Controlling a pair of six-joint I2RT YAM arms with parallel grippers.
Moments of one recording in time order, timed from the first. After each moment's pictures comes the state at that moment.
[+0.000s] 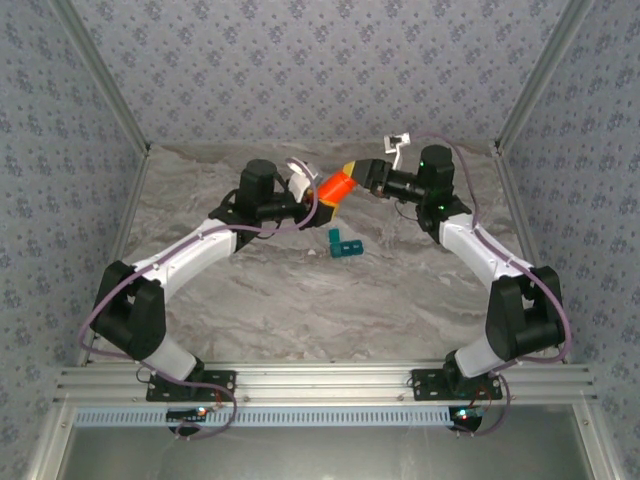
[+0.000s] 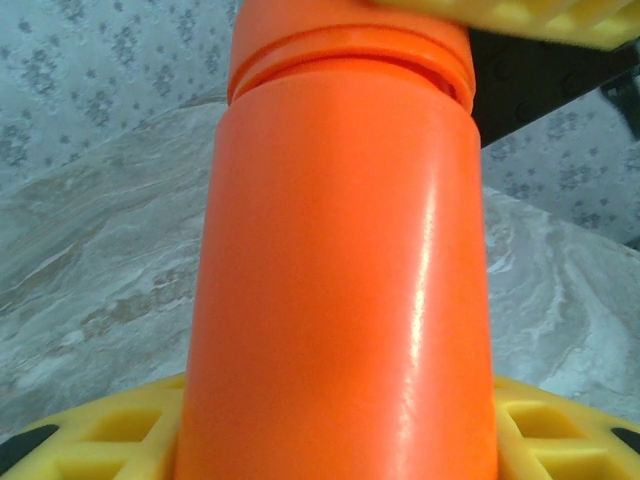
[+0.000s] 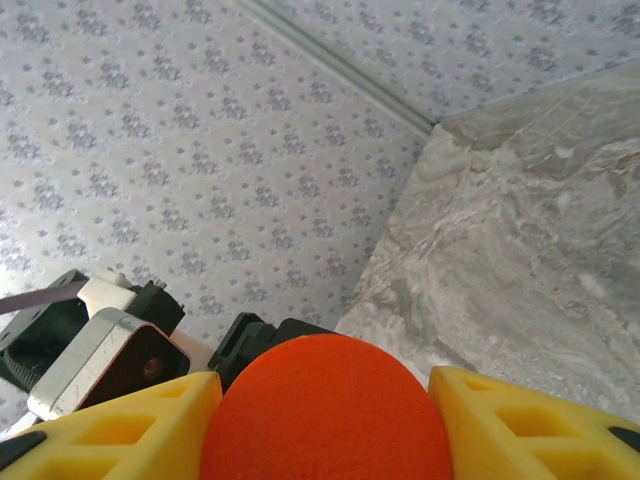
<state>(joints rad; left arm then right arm) -0.57 1.55 1.15 0.04 0.56 0.02 0.27 1.51 1.09 0.31 -0.83 0.87</state>
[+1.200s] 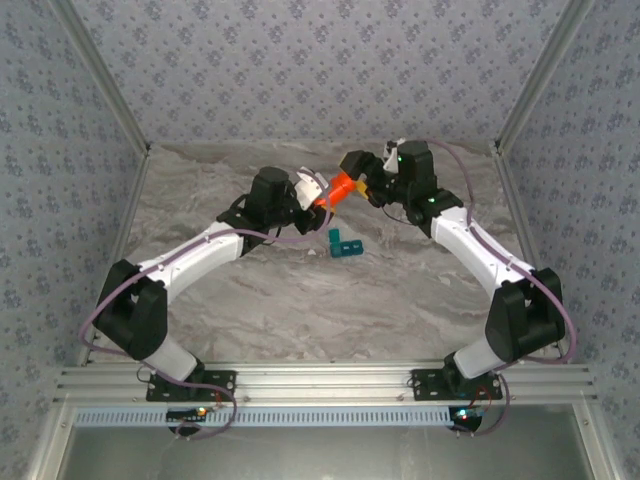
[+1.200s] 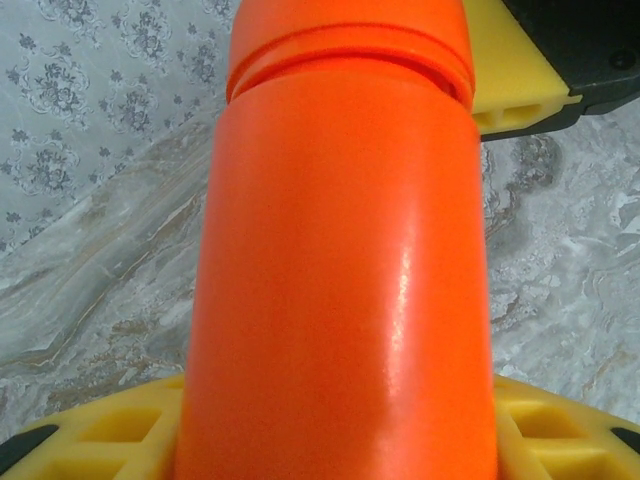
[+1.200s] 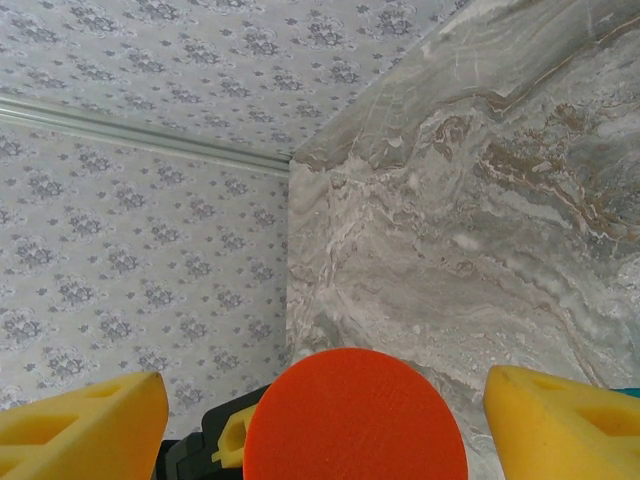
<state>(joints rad) -0.63 1.56 1.14 -0.04 0.27 0.22 0.39 1.51 1.22 -0.10 -0.42 1.04</state>
